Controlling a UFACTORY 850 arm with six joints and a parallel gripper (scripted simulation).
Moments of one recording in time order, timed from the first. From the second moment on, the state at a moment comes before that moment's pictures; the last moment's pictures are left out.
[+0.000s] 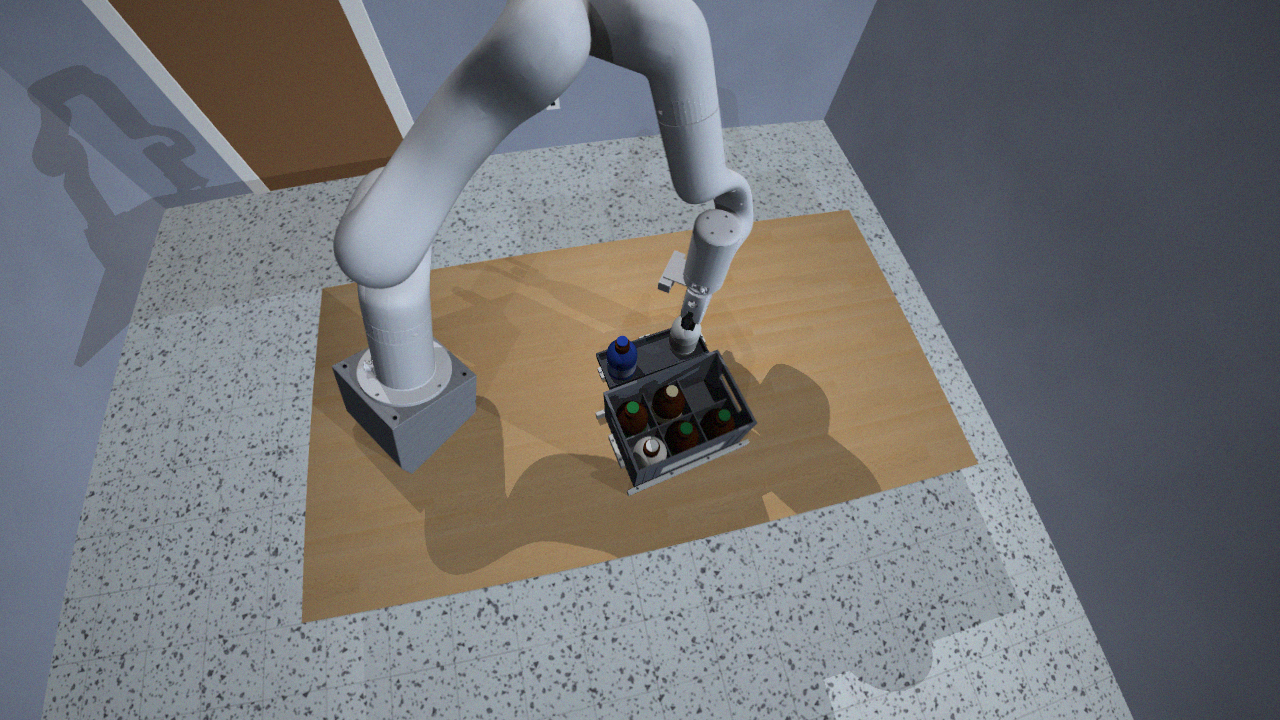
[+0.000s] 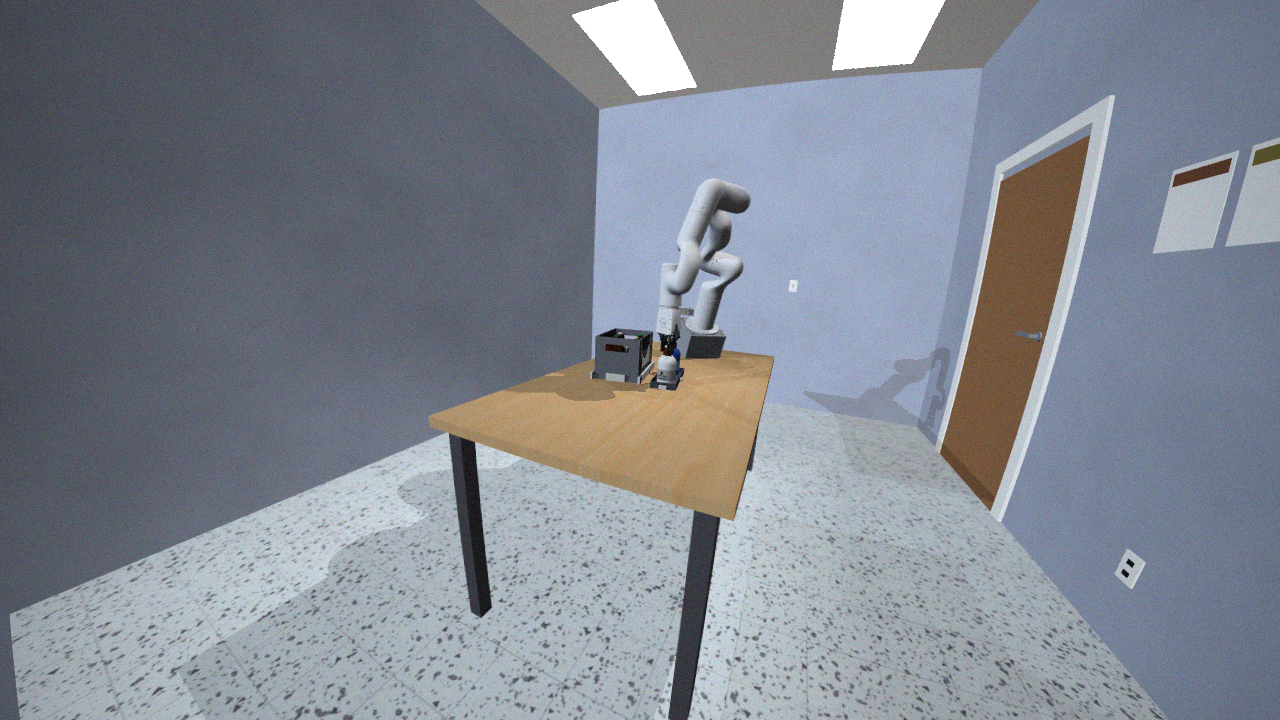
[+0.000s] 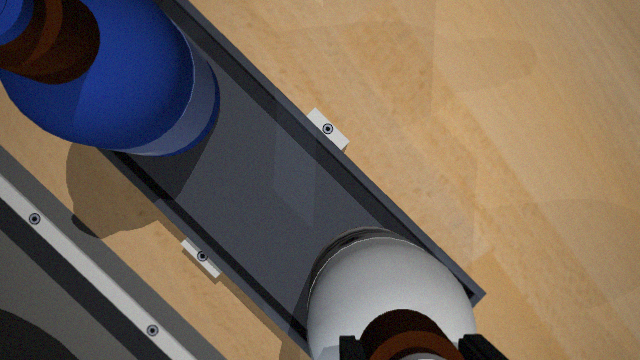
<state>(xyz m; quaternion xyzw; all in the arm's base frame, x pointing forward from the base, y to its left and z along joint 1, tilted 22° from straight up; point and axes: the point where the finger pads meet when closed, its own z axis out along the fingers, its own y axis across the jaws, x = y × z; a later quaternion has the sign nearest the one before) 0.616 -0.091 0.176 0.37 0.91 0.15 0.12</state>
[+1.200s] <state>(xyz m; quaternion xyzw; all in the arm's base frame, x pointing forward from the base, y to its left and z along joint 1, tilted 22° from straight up) 0.614 -0.092 0.180 0.37 0.91 0.15 0.12</state>
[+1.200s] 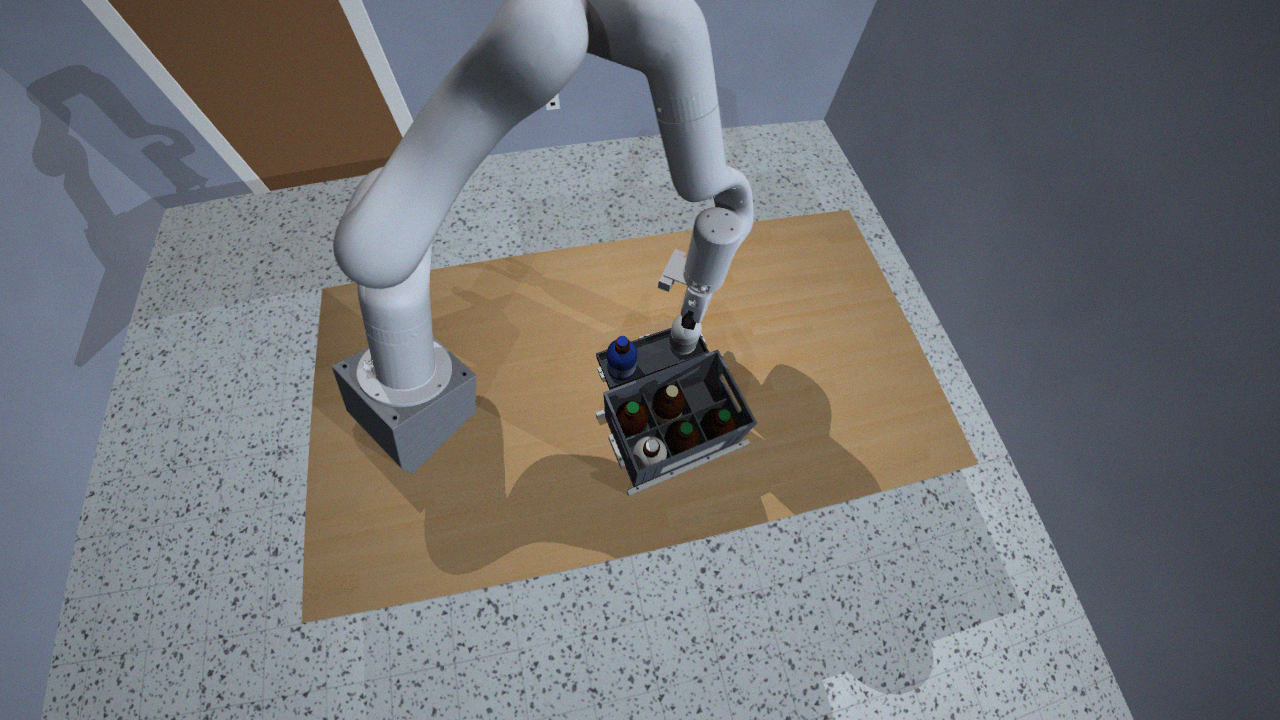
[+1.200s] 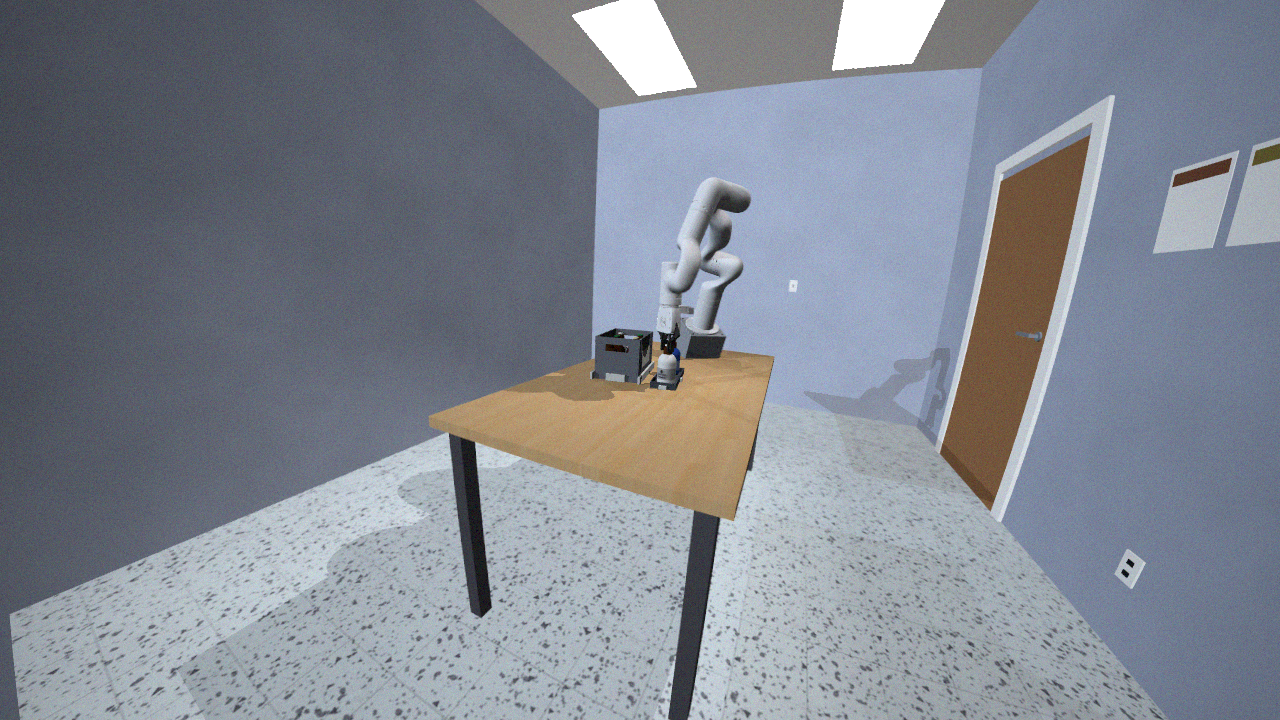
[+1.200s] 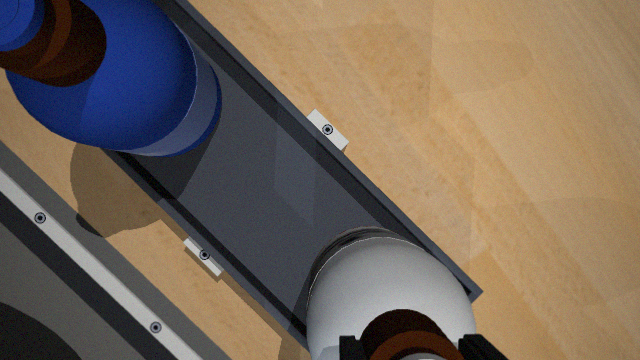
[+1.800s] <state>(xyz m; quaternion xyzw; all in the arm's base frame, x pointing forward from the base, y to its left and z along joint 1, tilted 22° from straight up) 0.613 -0.093 0.186 0.37 0.91 0.15 0.12</state>
